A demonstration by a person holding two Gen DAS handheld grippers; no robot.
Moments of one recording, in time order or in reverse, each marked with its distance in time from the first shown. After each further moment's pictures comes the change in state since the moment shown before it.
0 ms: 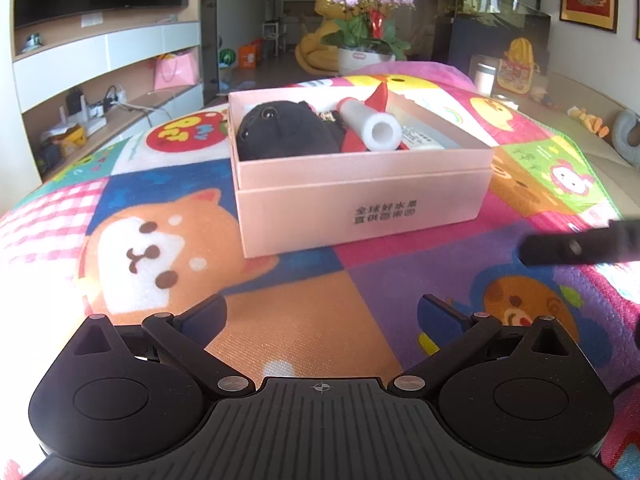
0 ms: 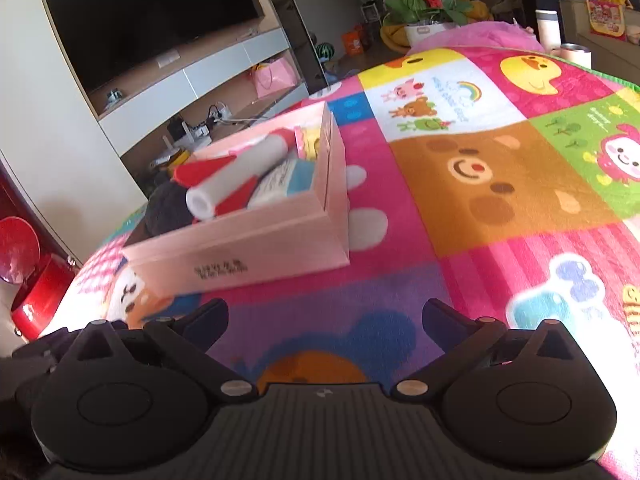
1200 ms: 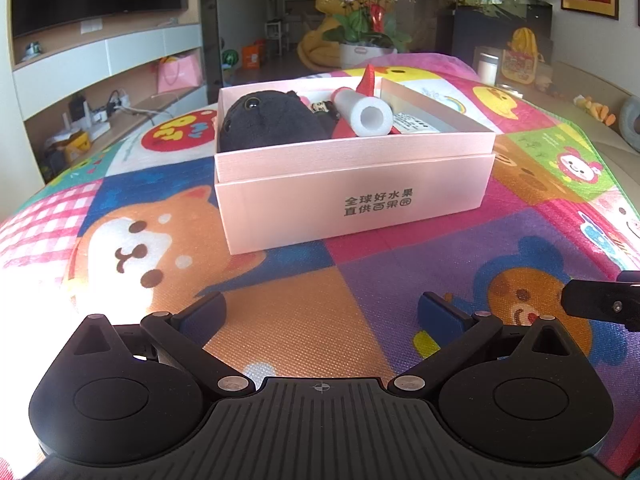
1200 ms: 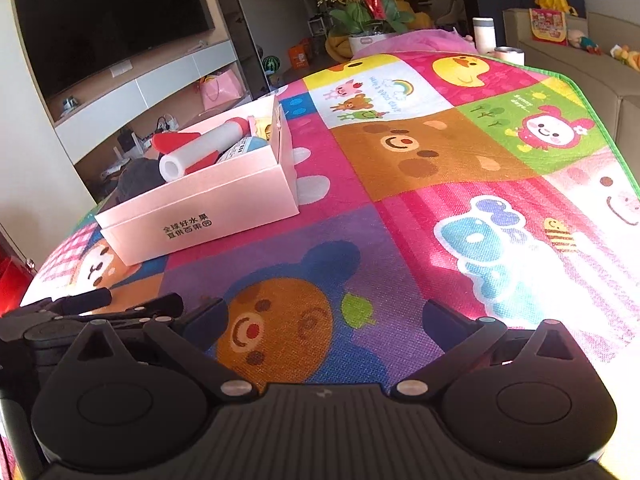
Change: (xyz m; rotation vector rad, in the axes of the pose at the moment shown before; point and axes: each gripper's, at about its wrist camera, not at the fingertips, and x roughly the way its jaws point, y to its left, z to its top) left arm 0.011 -0.013 -0.002 0.033 0.006 0.027; right arm -0.031 0.011 -0.043 0.018 -0.053 -0.190
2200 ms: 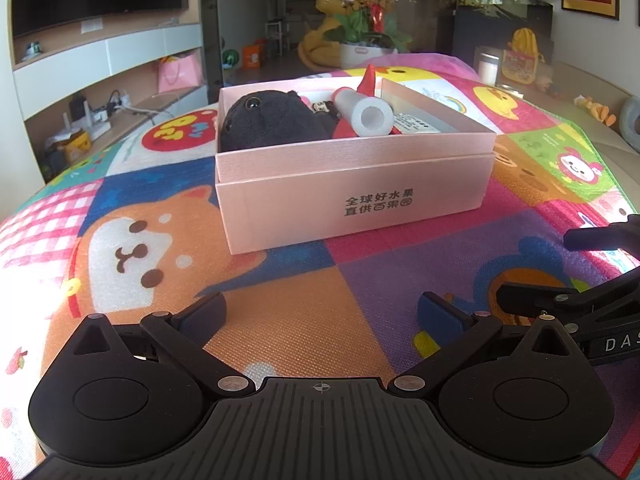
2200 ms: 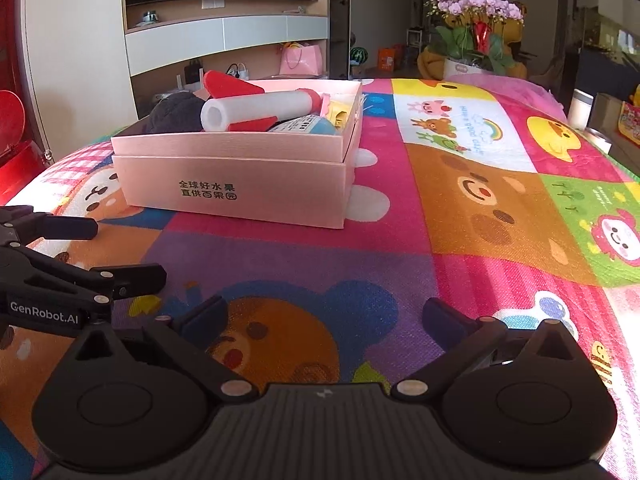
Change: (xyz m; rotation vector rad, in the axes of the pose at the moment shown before) left arm 0.002 0.000 0.001 -0.002 0.000 0.000; right arm 0.045 0.018 0.014 -0.369 0.007 0.082
